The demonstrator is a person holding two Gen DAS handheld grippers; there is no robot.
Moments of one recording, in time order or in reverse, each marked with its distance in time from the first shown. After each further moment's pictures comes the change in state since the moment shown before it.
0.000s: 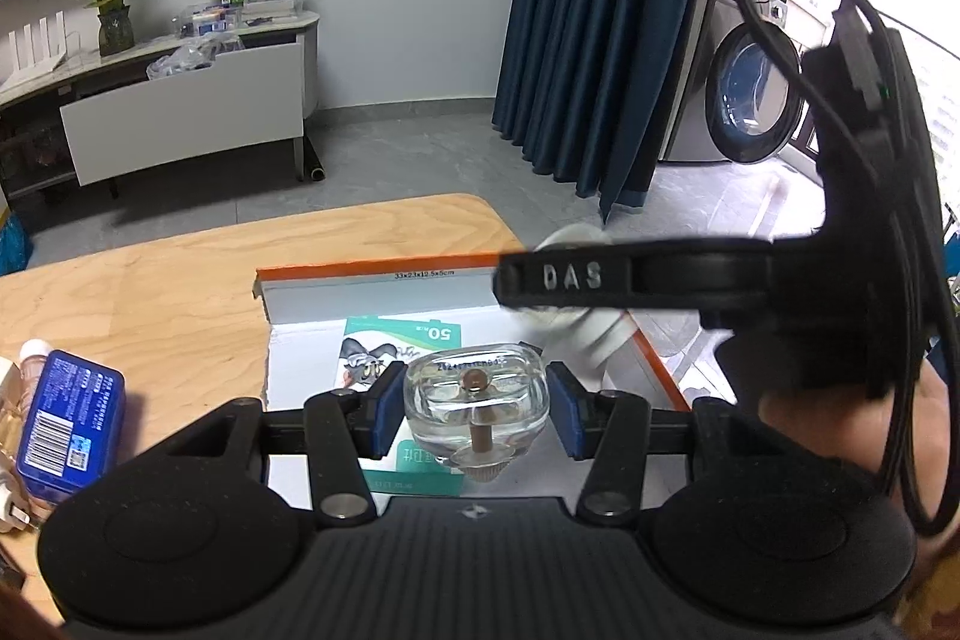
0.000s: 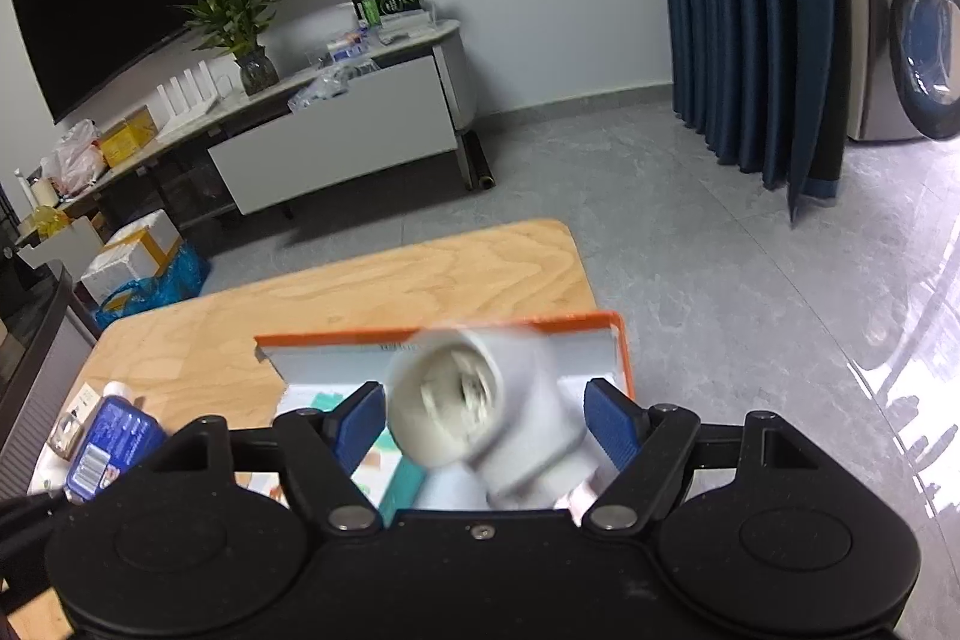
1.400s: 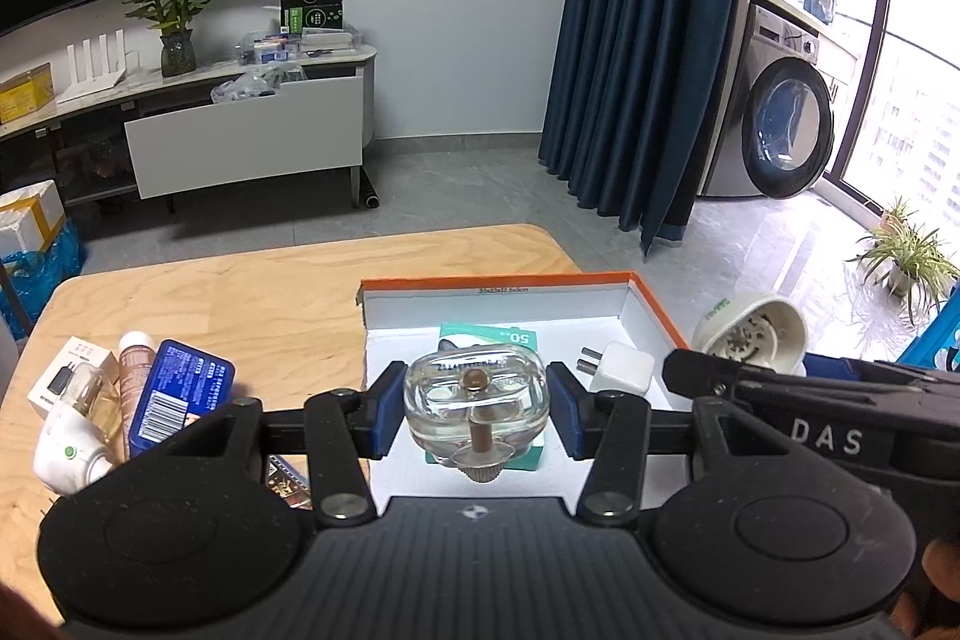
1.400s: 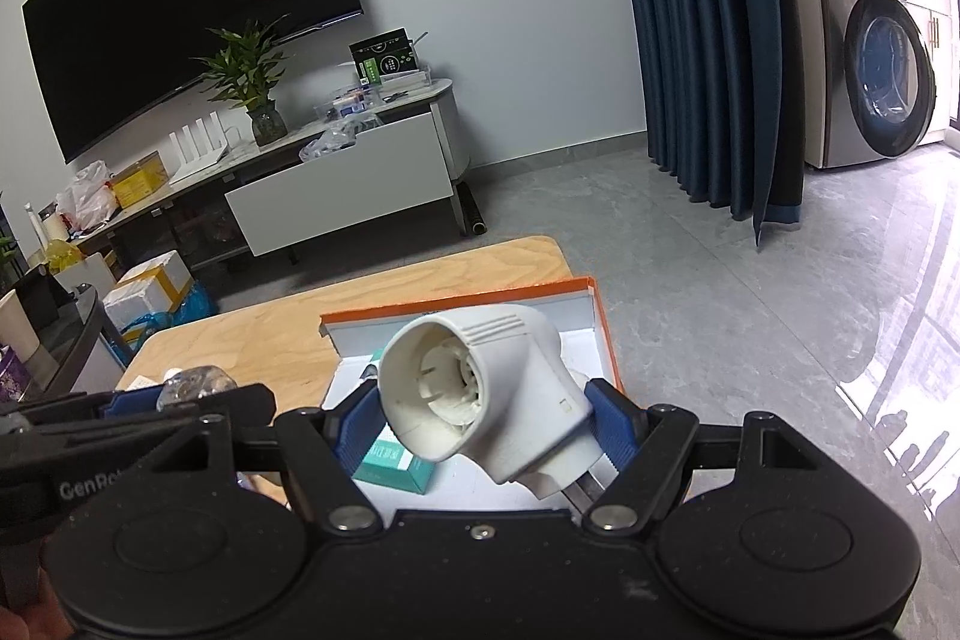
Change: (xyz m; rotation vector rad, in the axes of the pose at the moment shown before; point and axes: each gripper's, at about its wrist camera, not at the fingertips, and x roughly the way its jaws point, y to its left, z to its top) left arm -0.051 0.019 -0.008 -0.022 -0.071 0.086; right arm -0.100 0.026 -0.070 0.026 -0.125 -0.037
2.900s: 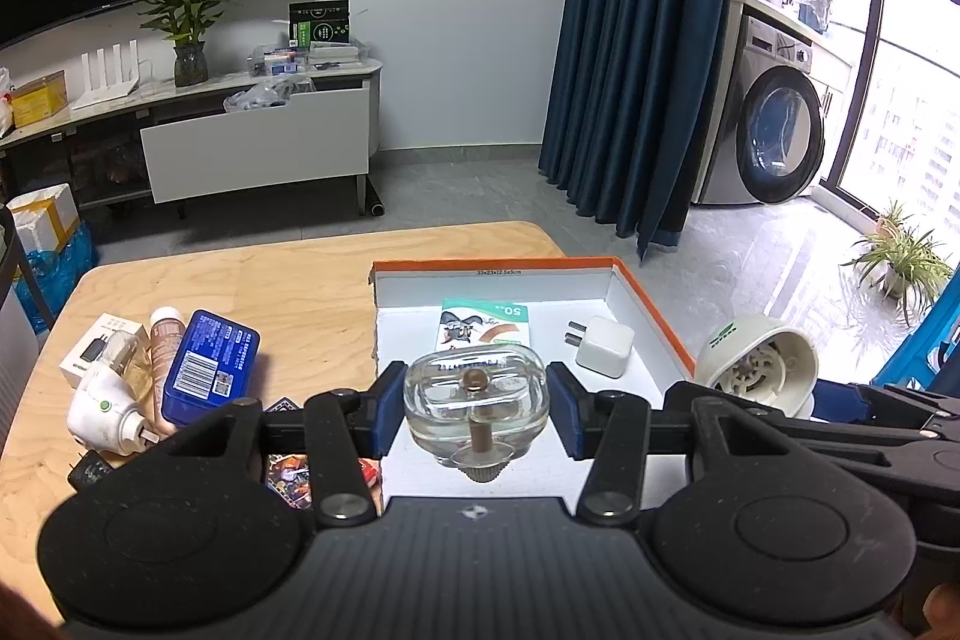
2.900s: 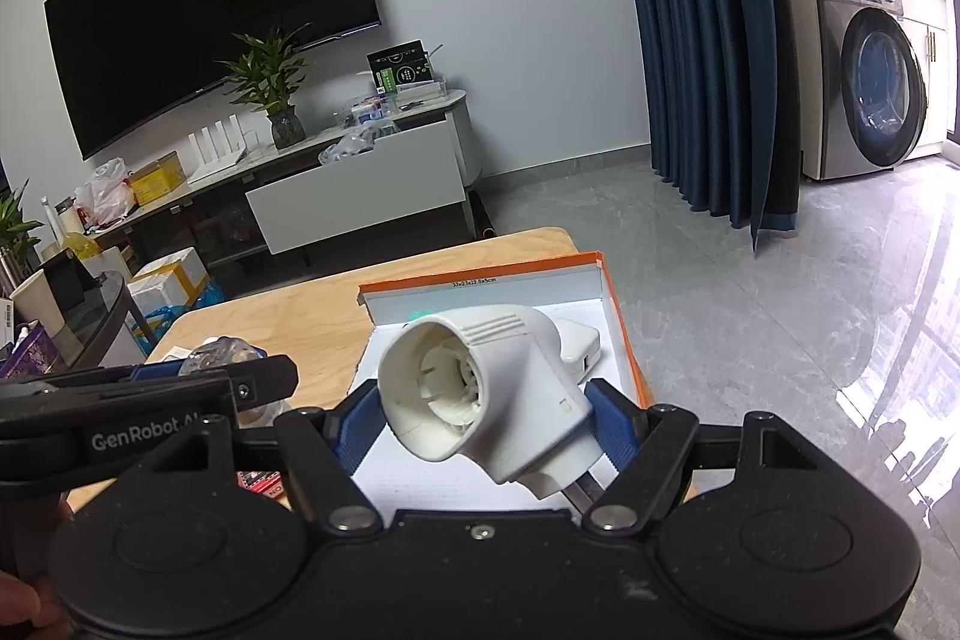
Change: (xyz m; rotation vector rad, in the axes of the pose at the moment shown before) left arm -0.036 -0.001 -0.023 -0.004 -0.035 0.011; right arm -0.050 0.016 -0.028 -0.021 -0.034 0.009
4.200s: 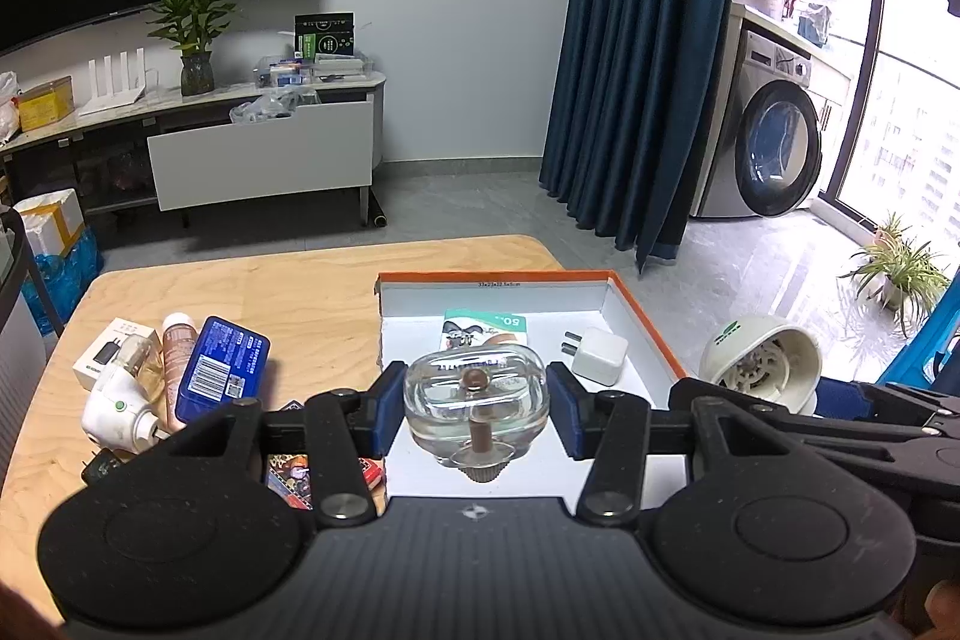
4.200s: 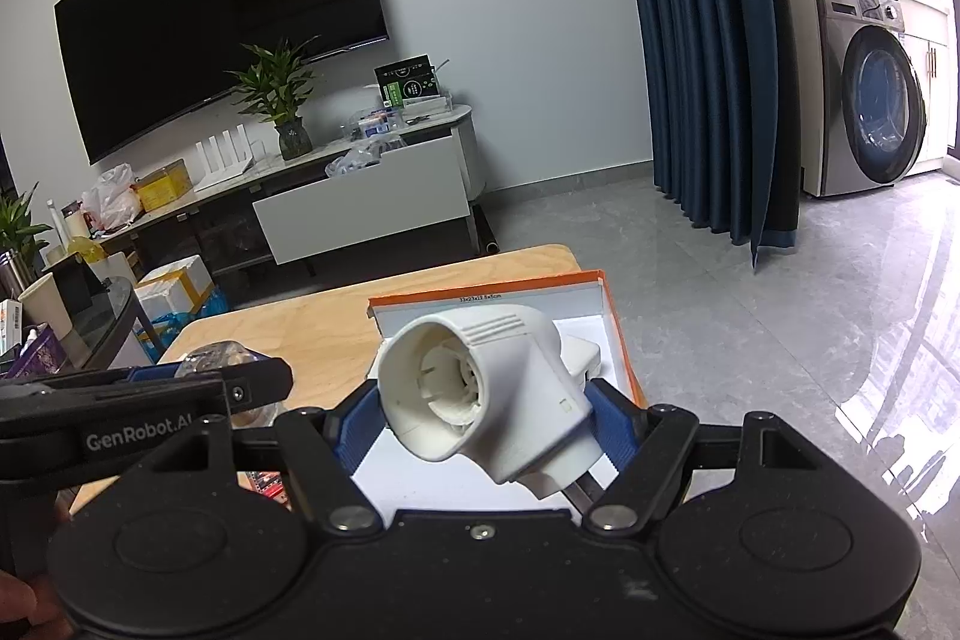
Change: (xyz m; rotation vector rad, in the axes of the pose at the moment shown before) left arm -0.011 0.003 0.001 -0.007 -0.022 -0.001; right arm -0.013 0.003 0.003 -0.012 -0.025 0.005
